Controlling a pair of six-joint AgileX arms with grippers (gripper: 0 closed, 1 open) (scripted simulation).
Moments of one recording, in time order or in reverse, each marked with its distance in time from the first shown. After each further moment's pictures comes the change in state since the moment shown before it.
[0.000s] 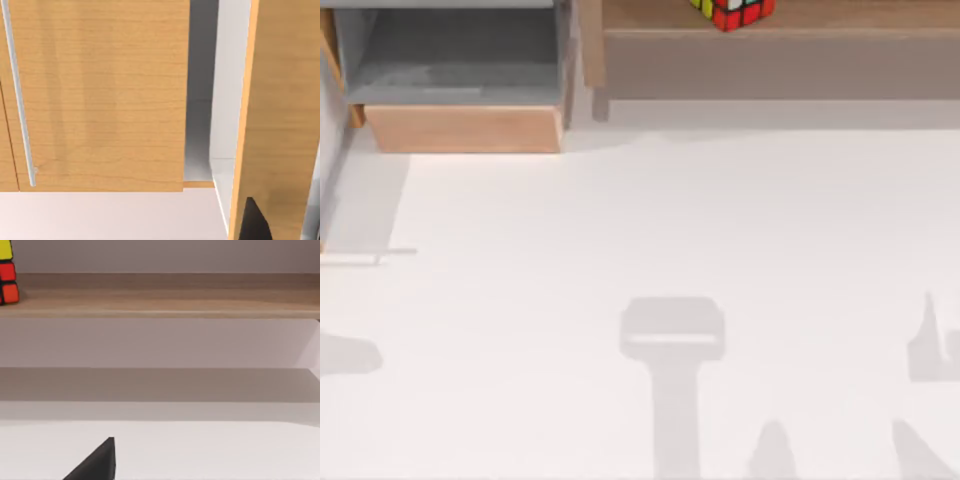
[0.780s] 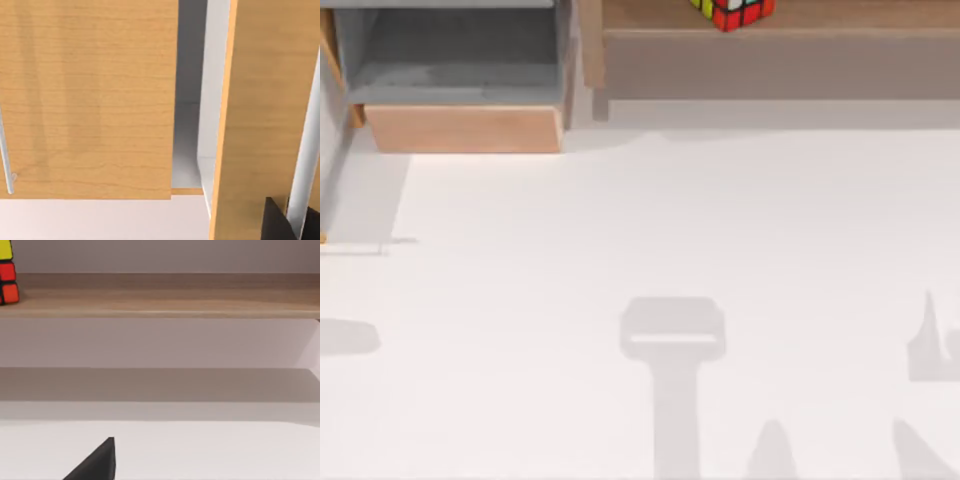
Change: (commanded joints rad) left arm -0.030 0.036 0.060 -0.043 -0.035 -0.004; right arm 0.000 0.000 0.000 0.000 0.000 0.000
